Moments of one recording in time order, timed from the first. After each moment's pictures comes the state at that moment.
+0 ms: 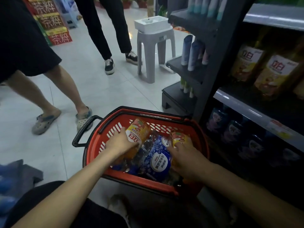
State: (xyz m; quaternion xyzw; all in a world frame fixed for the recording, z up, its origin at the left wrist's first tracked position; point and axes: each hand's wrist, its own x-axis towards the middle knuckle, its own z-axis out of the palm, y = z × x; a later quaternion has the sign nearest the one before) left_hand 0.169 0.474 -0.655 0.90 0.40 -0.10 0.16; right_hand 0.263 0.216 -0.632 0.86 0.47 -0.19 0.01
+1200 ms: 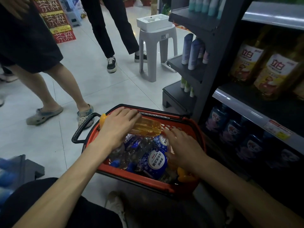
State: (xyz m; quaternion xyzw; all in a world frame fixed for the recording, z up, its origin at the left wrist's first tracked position) left_hand 0.164 0.455 -0.584 0.98 0.03 0.10 -0.19; right_hand 0.274 0.219 -0.623 0.87 0.47 -0.08 -0.09
